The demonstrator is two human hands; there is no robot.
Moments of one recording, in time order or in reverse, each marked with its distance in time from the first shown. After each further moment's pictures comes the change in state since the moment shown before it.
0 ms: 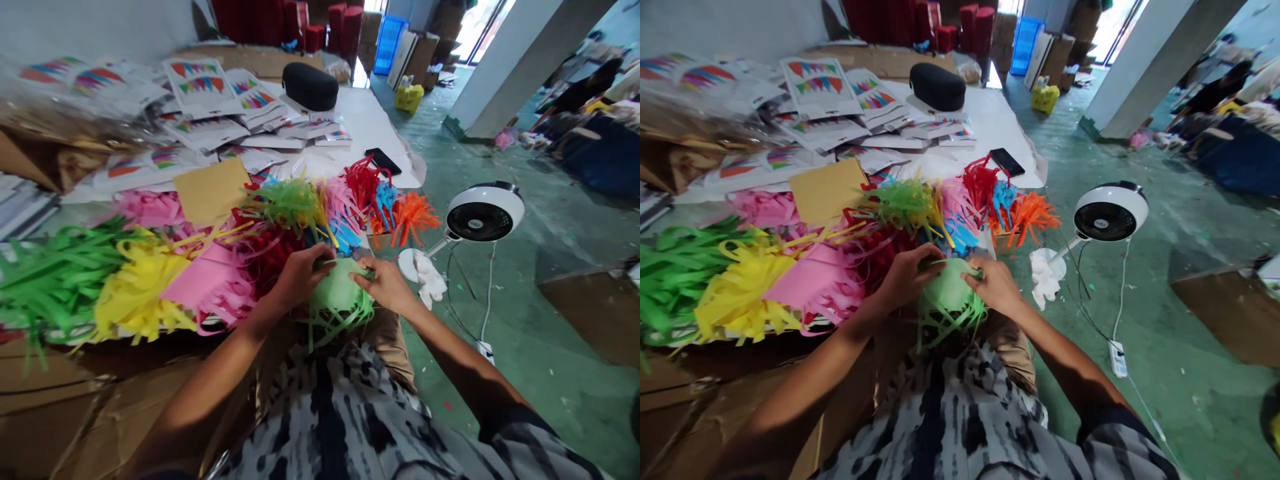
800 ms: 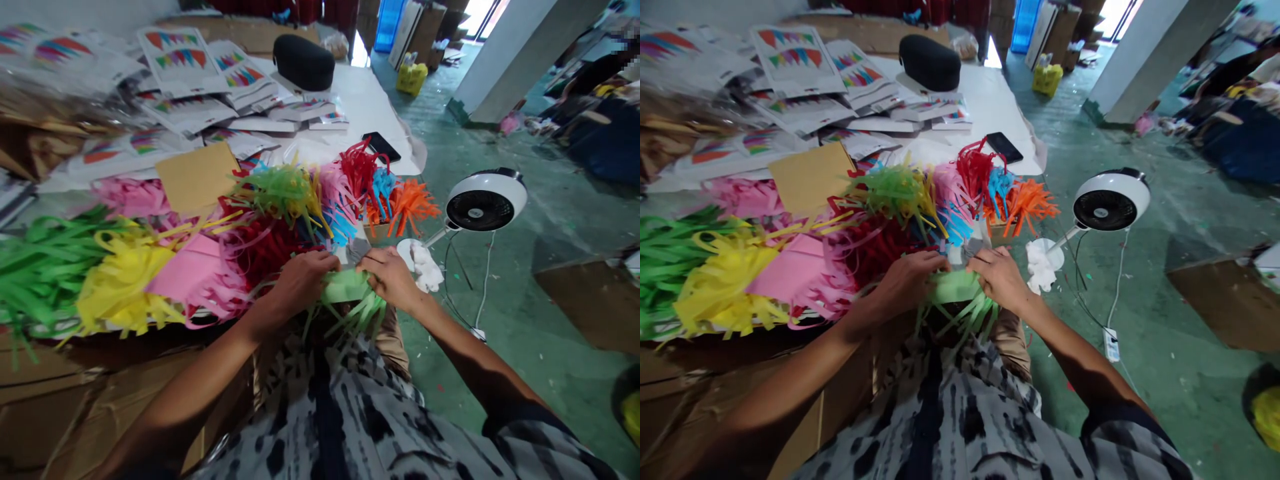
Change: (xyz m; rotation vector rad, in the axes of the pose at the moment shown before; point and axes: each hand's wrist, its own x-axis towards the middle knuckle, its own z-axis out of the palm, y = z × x) left_hand -0.008 0.021 0.013 0.493 -0.279 0.107; right_hand -0.014 0.033 -0.011 -0.376 -0.045 -0.375
